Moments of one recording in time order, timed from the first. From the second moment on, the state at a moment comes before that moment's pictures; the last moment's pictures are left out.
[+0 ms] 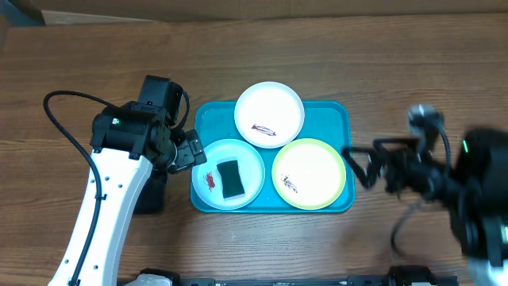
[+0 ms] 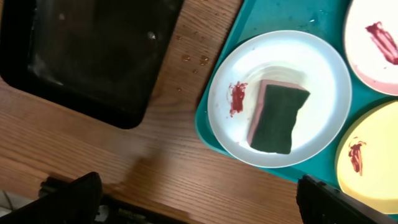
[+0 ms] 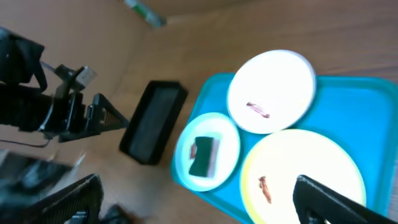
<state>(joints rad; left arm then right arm) -0.20 1.39 1.43 -1.46 -0.09 -0.60 0.02 0.93 1.12 -0.88 -0.76 0.22</state>
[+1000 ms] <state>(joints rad) -0.20 1.39 1.43 -1.43 -0.06 -0.60 0.63 1.75 1.14 -0.44 -0.30 0.42</state>
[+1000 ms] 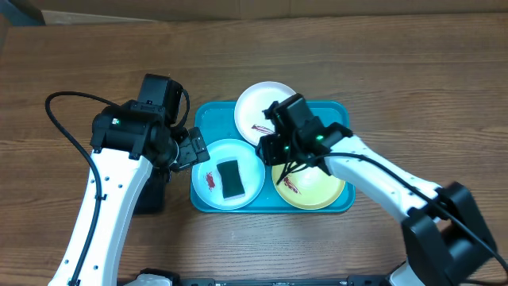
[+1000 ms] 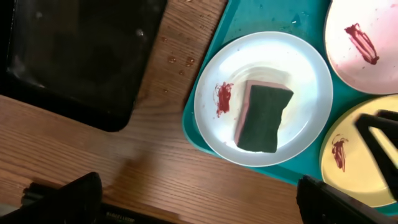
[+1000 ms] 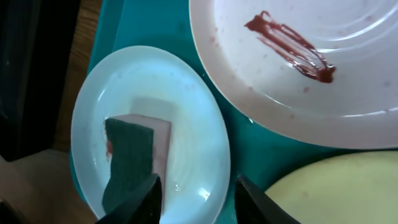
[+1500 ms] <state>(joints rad) -0.20 1.39 1.43 -1.42 -0.06 -0.60 0.64 1.84 1.14 -0.41 -0.28 0.44</state>
